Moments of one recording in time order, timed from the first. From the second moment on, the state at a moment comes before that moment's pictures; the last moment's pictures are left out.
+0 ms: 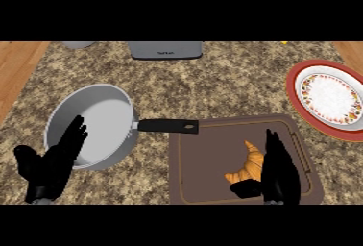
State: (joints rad) left arm 0.09 0.36 -0.17 -1.65 0.26 0.22 0.23; right arm 0.05 -0.08 0.39 -1.75 1.00 -0.08 1.02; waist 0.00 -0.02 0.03
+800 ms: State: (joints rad) left arm 0.09 0.33 -0.14 -1.65 0.23 0.19 0.22; right arm 0.01 -0.10 0.43 -1.66 1.07 -0.06 0.97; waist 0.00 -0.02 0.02
